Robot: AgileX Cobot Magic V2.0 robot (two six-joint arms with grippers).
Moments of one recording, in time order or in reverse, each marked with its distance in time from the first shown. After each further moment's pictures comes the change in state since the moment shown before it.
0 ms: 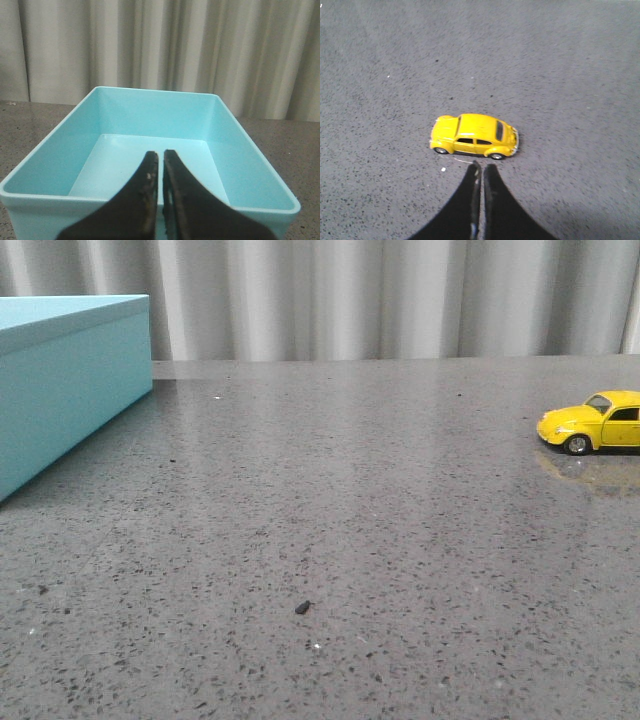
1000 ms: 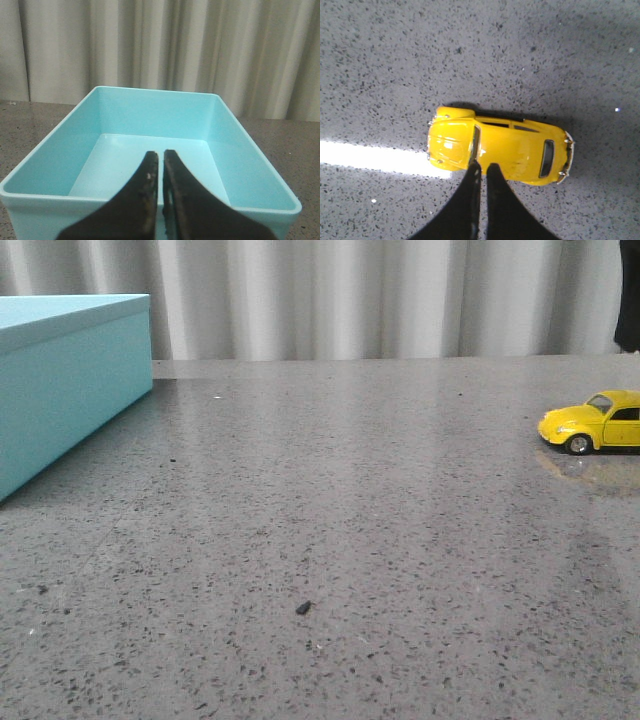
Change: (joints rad) left arm 0.000 0.000 0.000 0.000 0.000 0.000; right arm 0.049 0.810 -0.616 0.011 0.455 0.011
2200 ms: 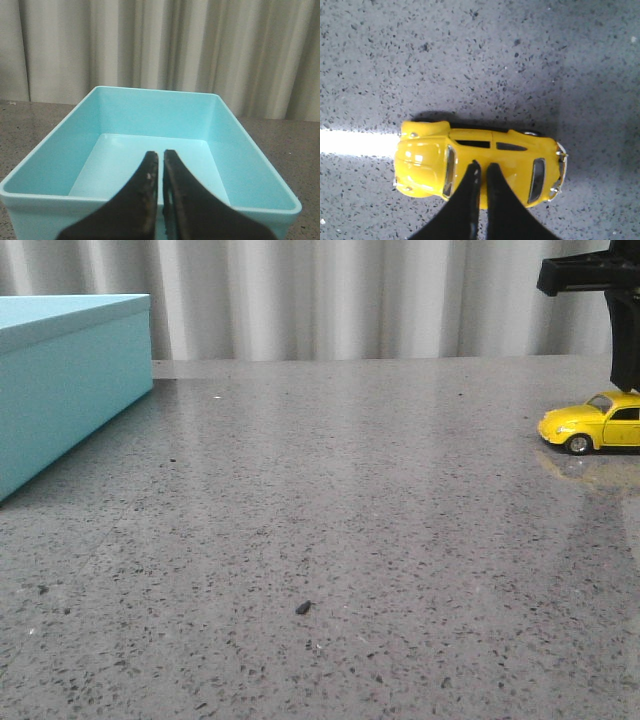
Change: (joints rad) left arm 0.000 0.000 0.000 0.000 0.000 0.000; right arm 0.004 0.109 -0.052 -0.066 0.033 0.064
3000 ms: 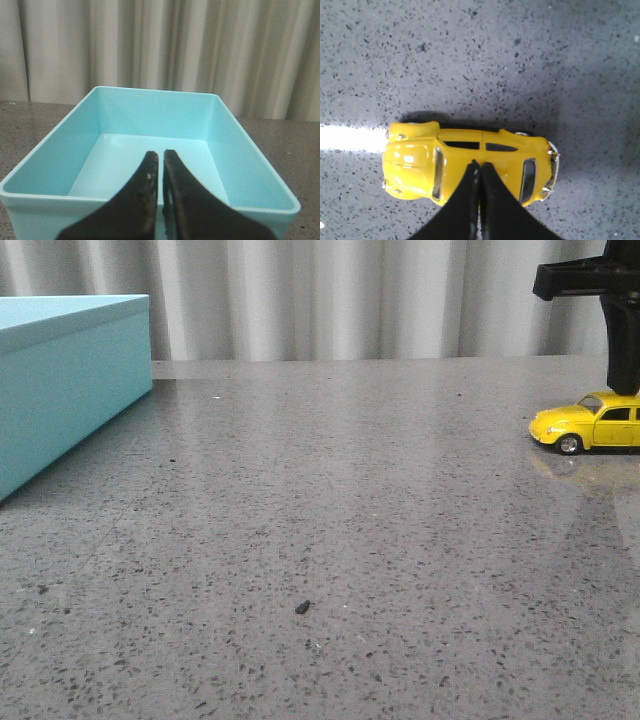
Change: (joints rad) left arm 0.000 0.000 0.000 0.000 0.000 0.000; right arm -0.005 0.038 -0.023 -0.007 0.024 0.003
